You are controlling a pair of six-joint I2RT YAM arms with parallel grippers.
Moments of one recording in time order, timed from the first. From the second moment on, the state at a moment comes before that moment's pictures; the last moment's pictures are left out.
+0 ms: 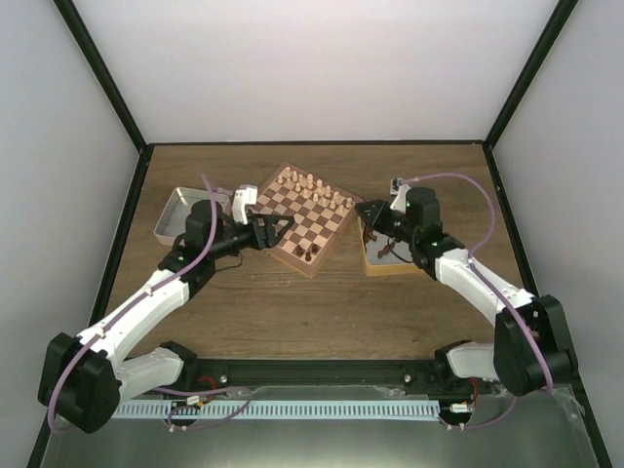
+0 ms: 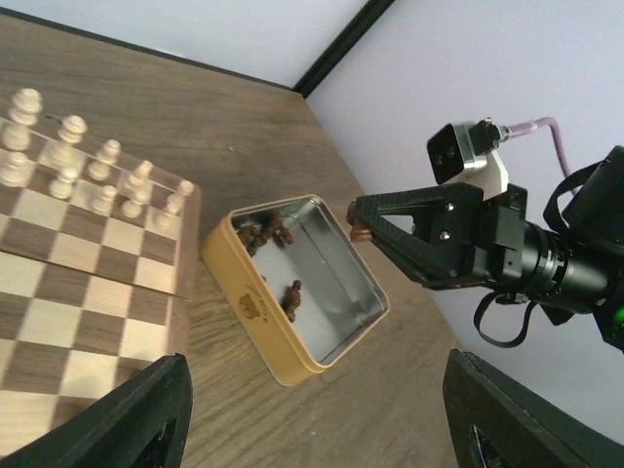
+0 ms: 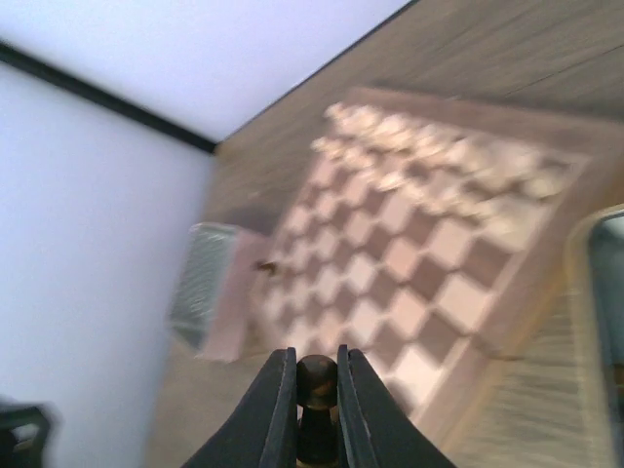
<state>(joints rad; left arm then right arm) -0.44 1.09 0.72 0.09 0.50 -0.61 0.32 1.30 0.76 0.10 -0.36 0.75</state>
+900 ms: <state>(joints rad) -0.59 1.23 0.68 0.21 0.42 -0.58 0.63 1.42 0.76 0.42 -0.53 1.35</state>
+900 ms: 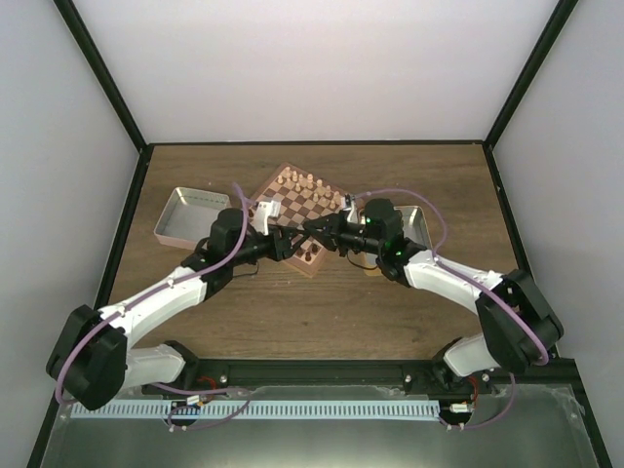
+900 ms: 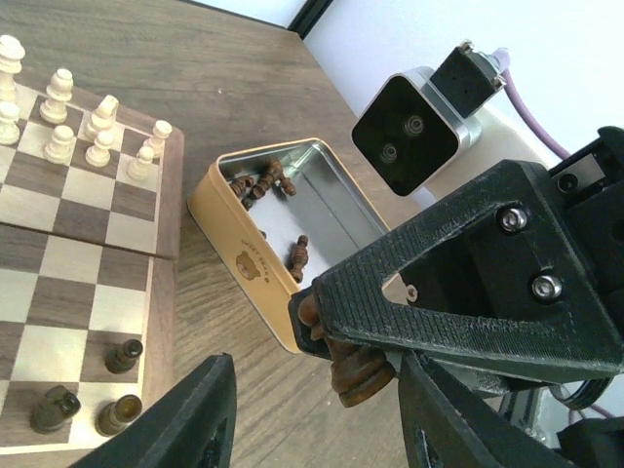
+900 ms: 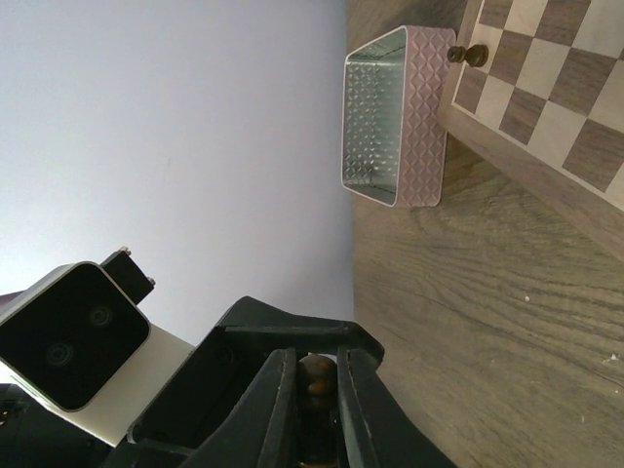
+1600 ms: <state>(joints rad) -0.61 1.19 0.67 0.20 0.37 -0.52 0.63 1.43 0.78 0.40 -0.55 1.37</state>
